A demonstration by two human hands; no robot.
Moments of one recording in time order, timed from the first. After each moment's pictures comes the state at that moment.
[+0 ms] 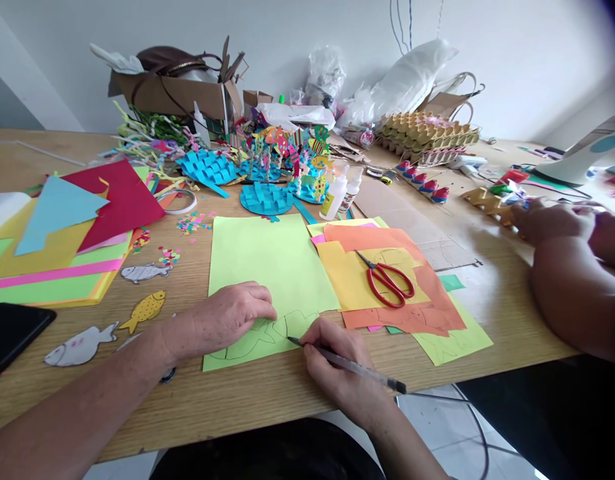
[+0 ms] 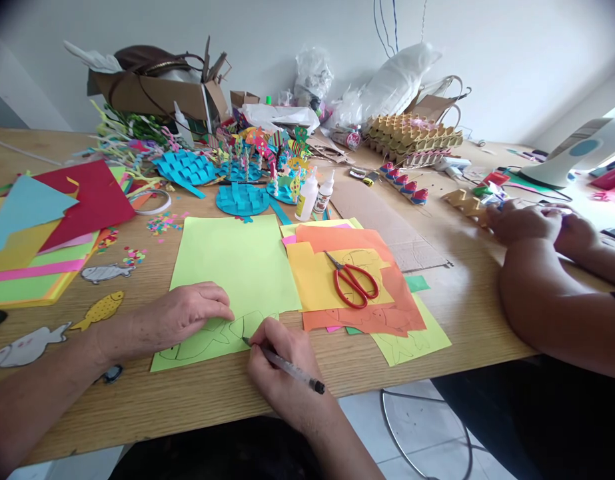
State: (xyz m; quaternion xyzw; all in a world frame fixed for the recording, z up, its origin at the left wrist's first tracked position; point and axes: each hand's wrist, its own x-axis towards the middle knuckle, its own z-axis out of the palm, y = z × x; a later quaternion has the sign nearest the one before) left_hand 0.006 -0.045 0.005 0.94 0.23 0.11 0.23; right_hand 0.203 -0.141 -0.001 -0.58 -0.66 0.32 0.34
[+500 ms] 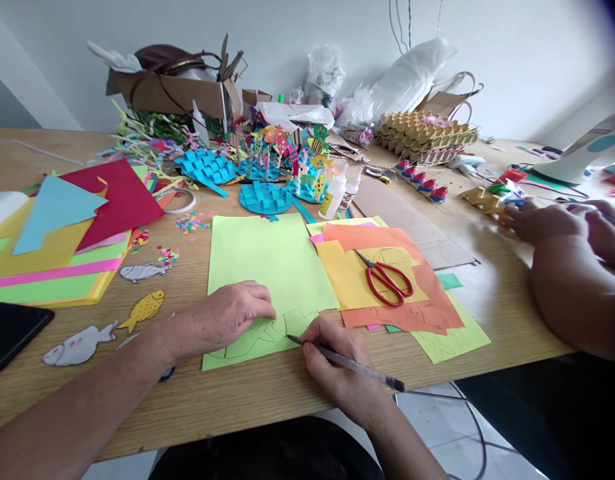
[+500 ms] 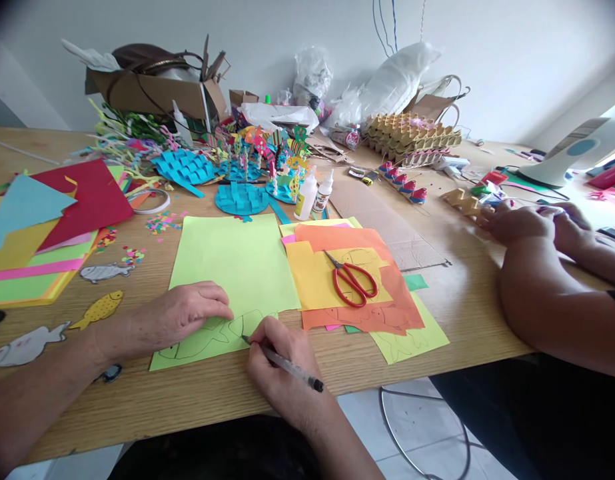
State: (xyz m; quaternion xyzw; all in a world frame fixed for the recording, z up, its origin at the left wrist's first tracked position) left_hand 0.007 -0.045 0.004 0.94 0.23 0.11 0.23; right_hand 0.203 -0.140 -0.002 -0.57 -0.66 0.33 0.35
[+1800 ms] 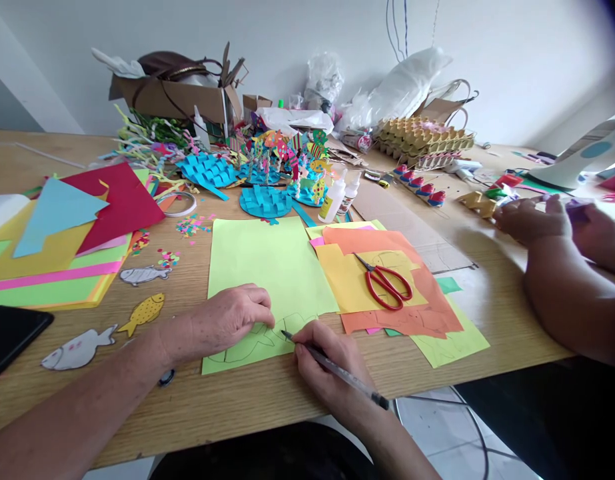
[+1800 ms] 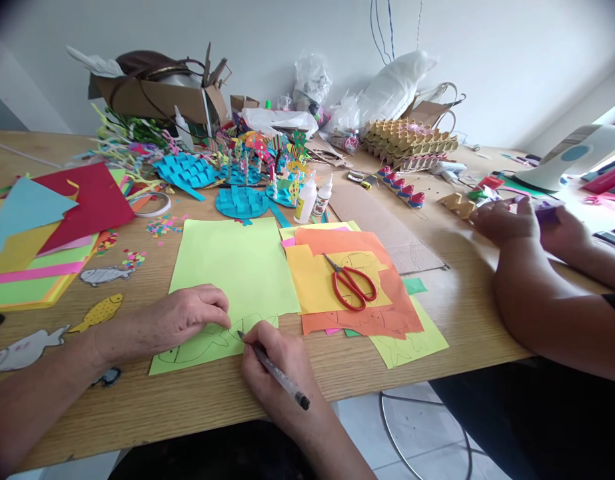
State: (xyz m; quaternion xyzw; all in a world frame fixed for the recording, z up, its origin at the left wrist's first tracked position) left_hand 0.005 -0.047 0.009 0.94 0.23 0.10 0.25; right_hand 0.195 -0.140 -0.002 -0.58 -0.68 0.29 0.35
